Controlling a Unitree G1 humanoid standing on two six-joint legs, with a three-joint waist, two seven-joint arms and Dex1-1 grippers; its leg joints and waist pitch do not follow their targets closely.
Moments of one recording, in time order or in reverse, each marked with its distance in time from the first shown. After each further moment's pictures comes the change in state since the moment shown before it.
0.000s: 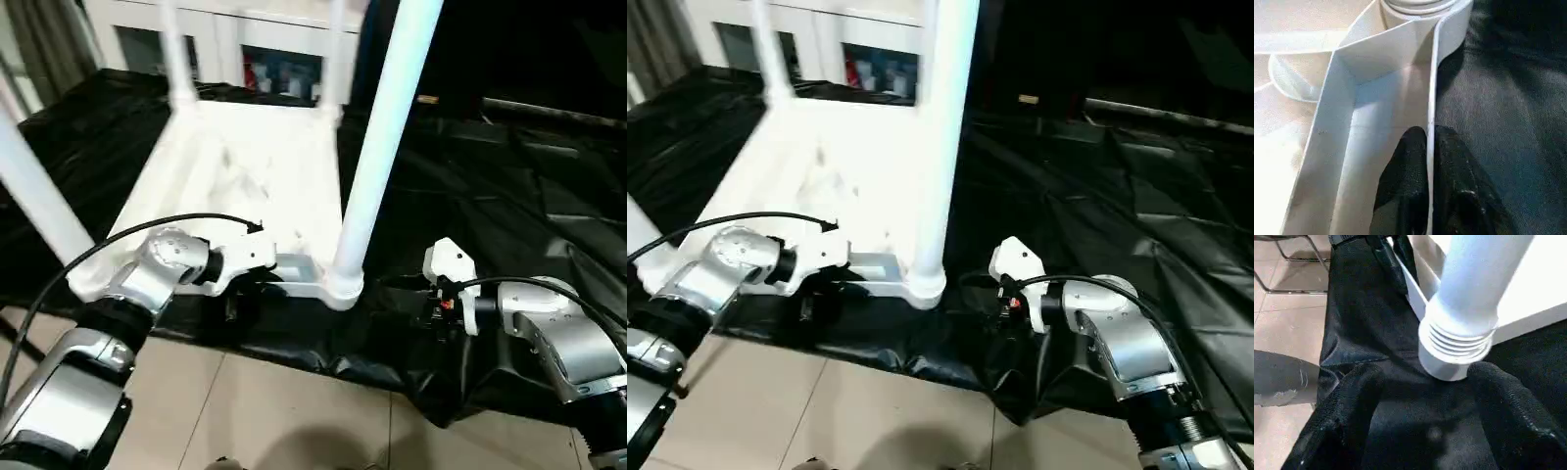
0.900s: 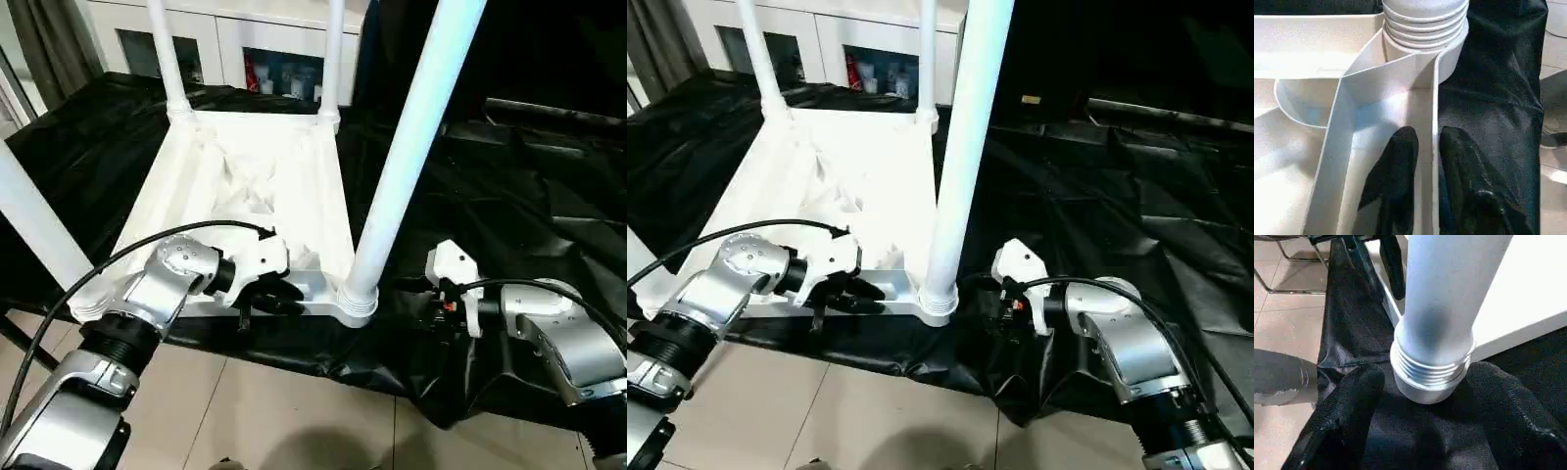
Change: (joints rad) left arm 0.102 -0.010 0.027 -0.251 -0.060 0.192 -0.077; right arm 0.012 -0.008 0.000 -0.010 0.004 0.001 -0.004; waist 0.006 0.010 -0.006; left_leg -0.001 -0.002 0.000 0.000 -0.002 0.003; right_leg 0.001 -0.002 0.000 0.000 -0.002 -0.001
